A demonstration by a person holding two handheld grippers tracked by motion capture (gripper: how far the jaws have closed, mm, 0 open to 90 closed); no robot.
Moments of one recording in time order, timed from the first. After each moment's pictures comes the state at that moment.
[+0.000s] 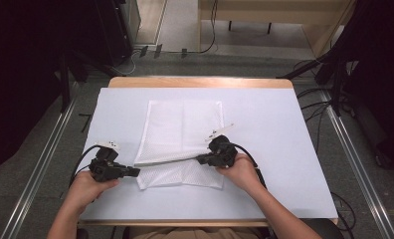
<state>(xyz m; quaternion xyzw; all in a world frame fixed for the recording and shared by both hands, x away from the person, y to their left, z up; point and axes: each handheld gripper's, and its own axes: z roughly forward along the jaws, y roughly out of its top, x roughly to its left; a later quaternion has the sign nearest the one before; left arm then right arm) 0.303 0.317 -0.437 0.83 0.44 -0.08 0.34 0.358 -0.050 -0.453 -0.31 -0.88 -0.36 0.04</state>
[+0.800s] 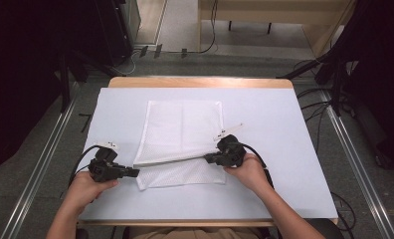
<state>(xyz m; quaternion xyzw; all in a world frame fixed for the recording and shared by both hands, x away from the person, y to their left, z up) 0.302 0.319 -0.436 0.83 0.44 -0.08 0.34 0.357 -0.072 -0.450 -0.32 -0.87 -0.36 0.02</state>
